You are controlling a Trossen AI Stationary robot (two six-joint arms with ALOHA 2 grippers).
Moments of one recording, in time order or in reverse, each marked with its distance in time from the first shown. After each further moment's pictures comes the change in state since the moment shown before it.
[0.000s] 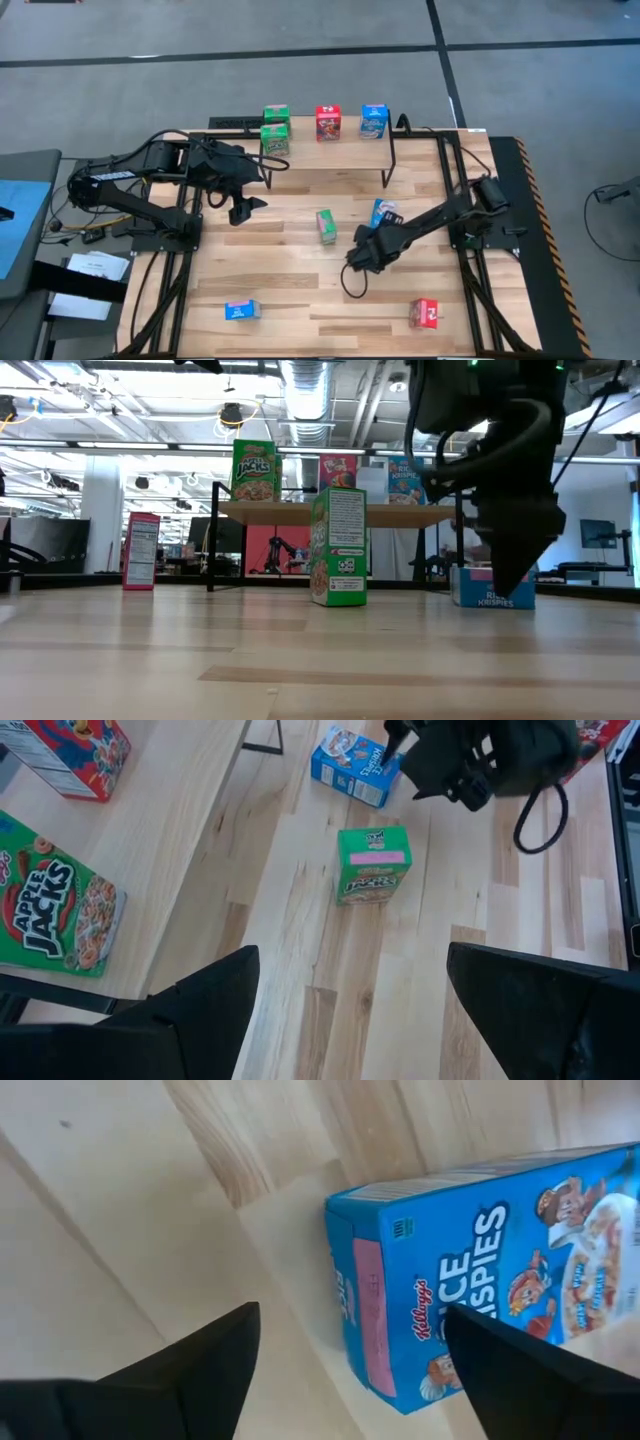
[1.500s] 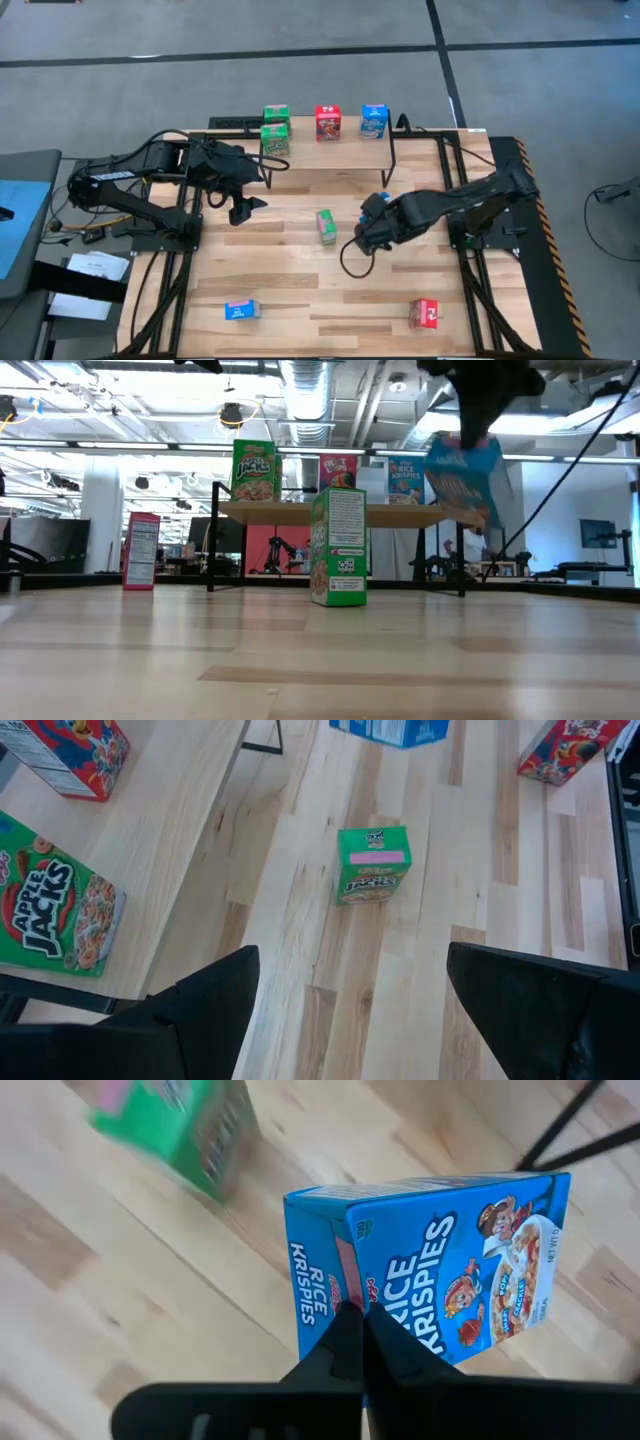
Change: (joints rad) left arm 0.000 0.000 0.000 0.000 0.000 0.000; right arm -0.034 -0.224 0.341 -0.321 0.024 0.308
